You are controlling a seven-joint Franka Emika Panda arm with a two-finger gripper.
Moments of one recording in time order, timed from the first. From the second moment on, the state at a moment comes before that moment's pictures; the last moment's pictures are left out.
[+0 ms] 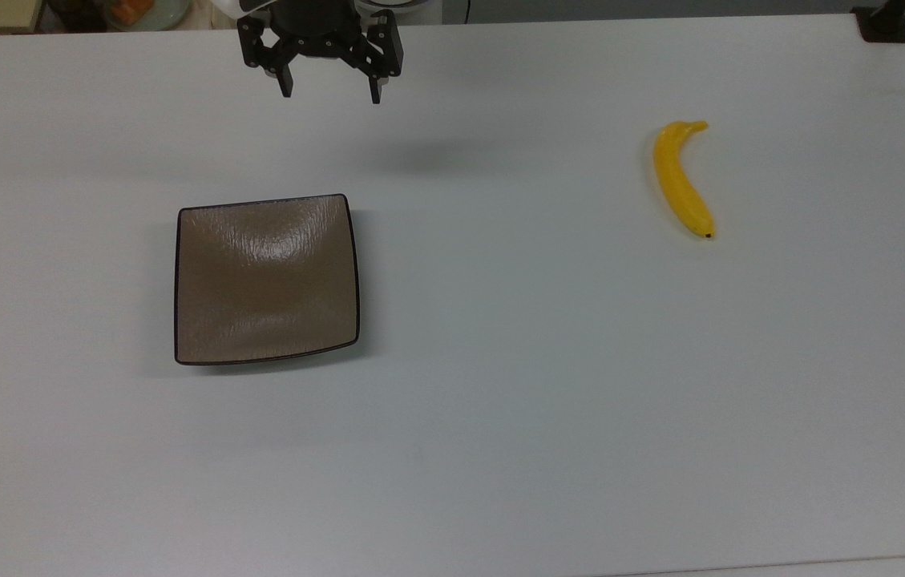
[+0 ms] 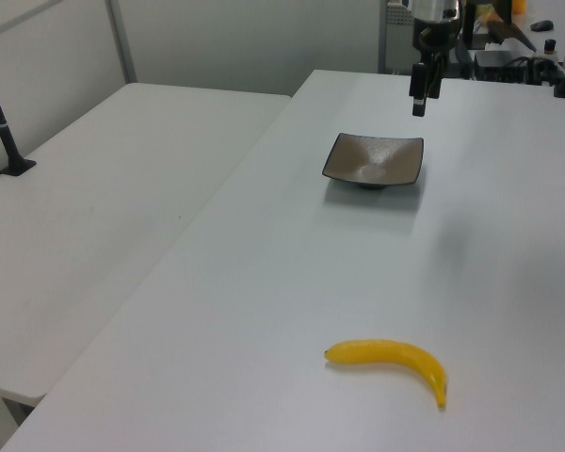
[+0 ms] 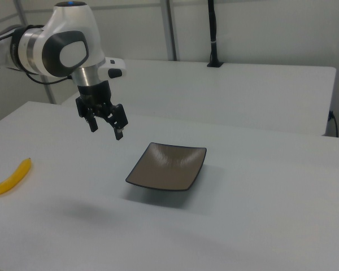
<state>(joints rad) 0.01 0.02 0.02 -1.79 0.02 1.84 0.04</state>
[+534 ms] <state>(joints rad) 0.01 0.02 0.02 -1.79 0.02 1.84 0.03</state>
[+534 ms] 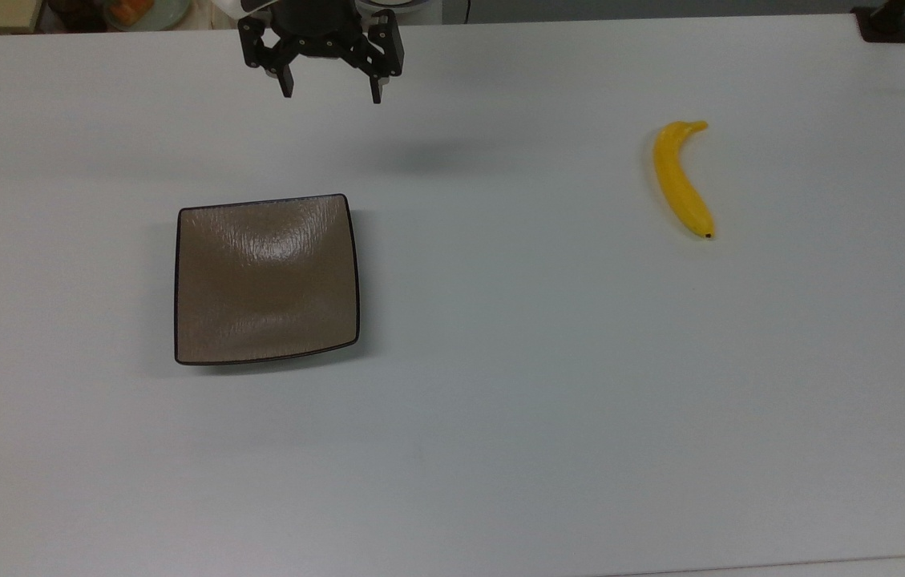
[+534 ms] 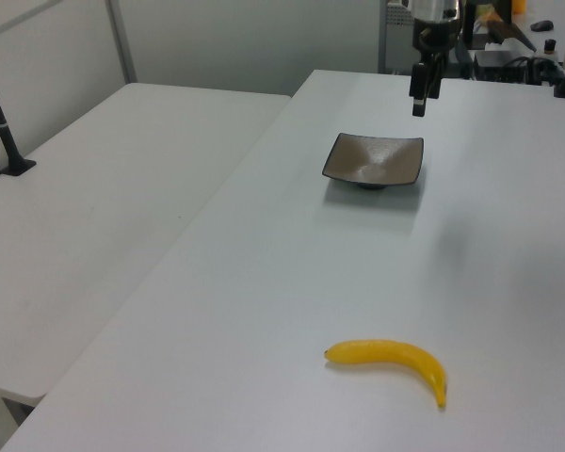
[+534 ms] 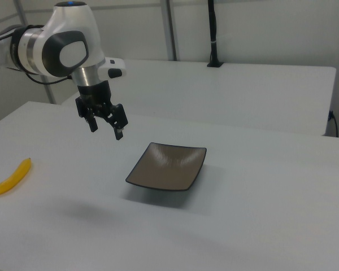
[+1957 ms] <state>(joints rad) 0.06 0.05 0.02 -1.80 0.02 1.84 0.03</state>
